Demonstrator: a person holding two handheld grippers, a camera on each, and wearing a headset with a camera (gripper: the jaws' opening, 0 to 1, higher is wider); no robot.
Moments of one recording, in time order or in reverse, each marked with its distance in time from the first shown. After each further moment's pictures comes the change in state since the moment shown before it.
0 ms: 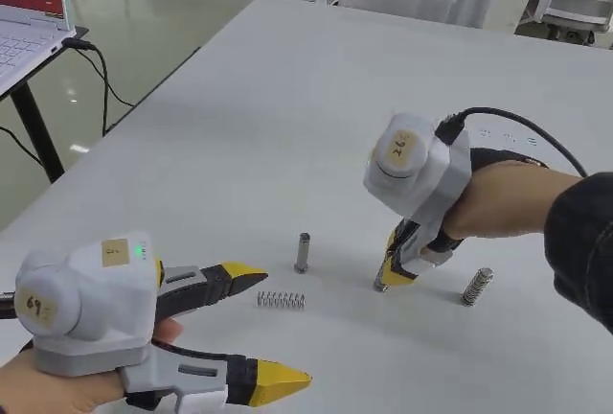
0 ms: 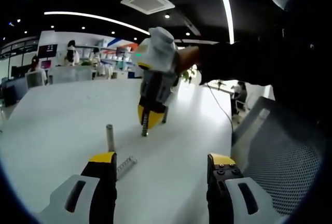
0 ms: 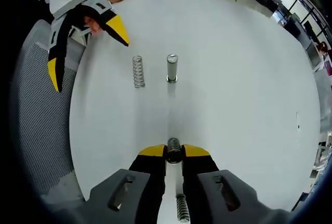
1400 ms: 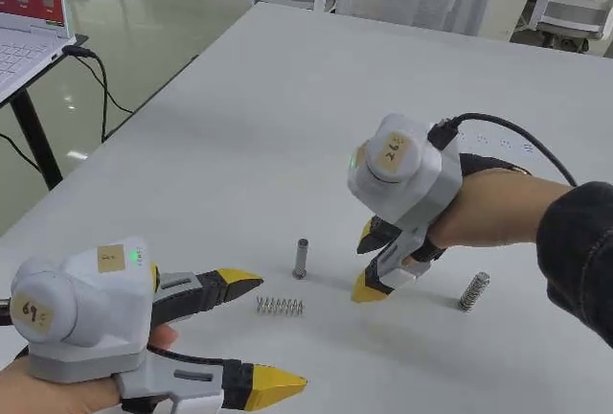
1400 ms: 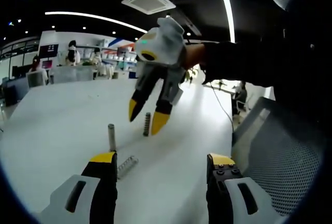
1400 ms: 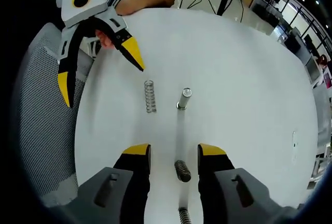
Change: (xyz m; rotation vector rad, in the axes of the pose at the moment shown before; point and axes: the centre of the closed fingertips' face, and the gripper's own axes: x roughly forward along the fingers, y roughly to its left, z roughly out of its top) left arm -0.002 0.000 0.002 0.000 -0.001 0.009; right arm -0.013 0.016 0.041 -0.074 -0.125 -0.012
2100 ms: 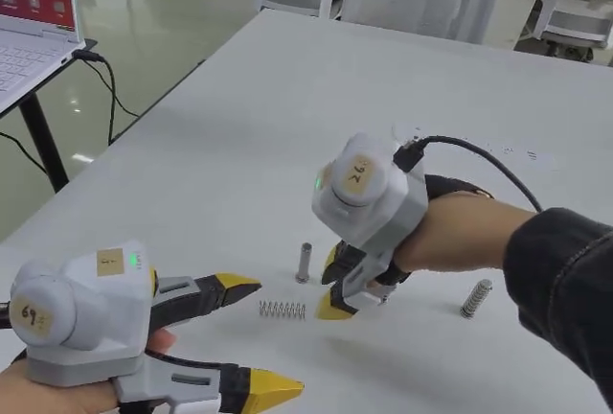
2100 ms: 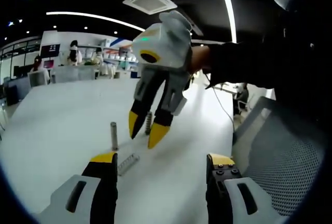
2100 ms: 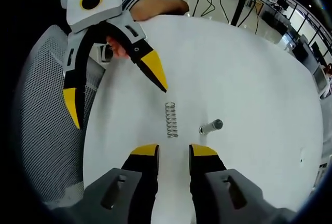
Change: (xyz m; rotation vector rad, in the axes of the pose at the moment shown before) left arm -0.007 0.001 -0.003 -0.004 0.002 0.015; right arm 0.022 0.030 0.034 -0.039 -0.052 0.062
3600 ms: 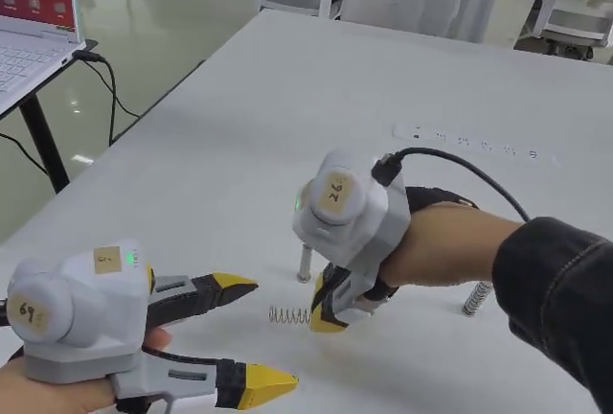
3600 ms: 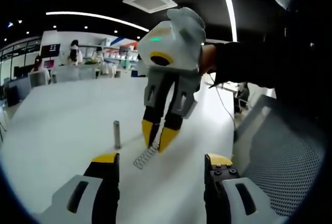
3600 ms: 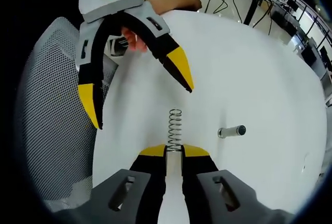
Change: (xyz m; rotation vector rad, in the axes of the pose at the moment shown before) left arm -0.003 0.005 -0.001 0.009 0.011 0.005; right arm -0.005 0.030 0.001 -0.052 0.043 0.075
